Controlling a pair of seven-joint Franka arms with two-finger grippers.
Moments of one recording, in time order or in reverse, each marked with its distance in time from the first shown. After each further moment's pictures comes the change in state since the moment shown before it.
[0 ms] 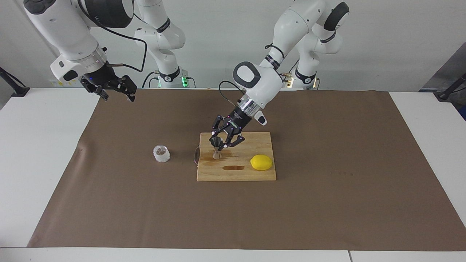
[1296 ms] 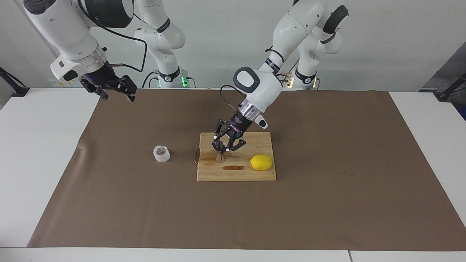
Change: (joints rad) left arm 0.004 0.030 0.005 -0.020 0.016 0.013 0.003; right arm 0.000 0.000 0.000 0.000 0.000 0.000 0.000
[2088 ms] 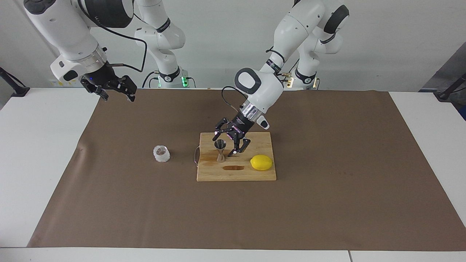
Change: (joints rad) left arm 0.006 -0.012 -0.007 -0.008 0.000 0.003 0.018; right arm 0.000 0.000 0.000 0.000 0.000 0.000 0.000
